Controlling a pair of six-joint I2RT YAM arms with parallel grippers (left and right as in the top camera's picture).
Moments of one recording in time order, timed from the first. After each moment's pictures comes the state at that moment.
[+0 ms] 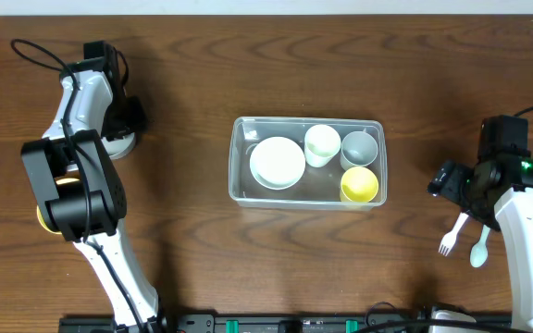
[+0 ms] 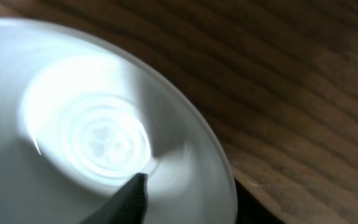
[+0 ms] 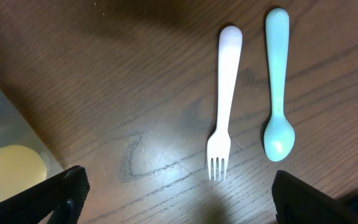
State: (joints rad) left arm 0.20 2.21 1.71 -0.99 -0.06 -0.22; right arm -0.19 1.30 1.02 -1.09 0.11 0.41
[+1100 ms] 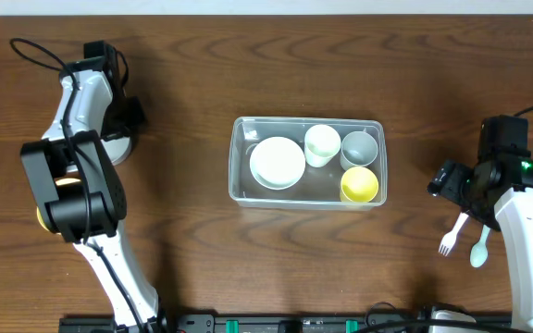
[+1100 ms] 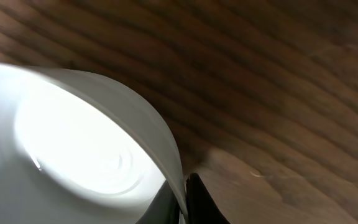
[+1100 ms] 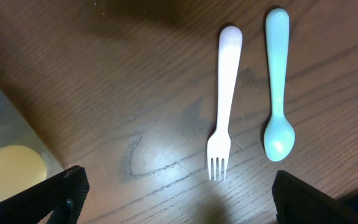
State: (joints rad) left arm 0.19 2.19 1.71 -1.01 -0.07 -0.22; right arm -0.19 1.30 1.02 -1.09 0.11 0.41
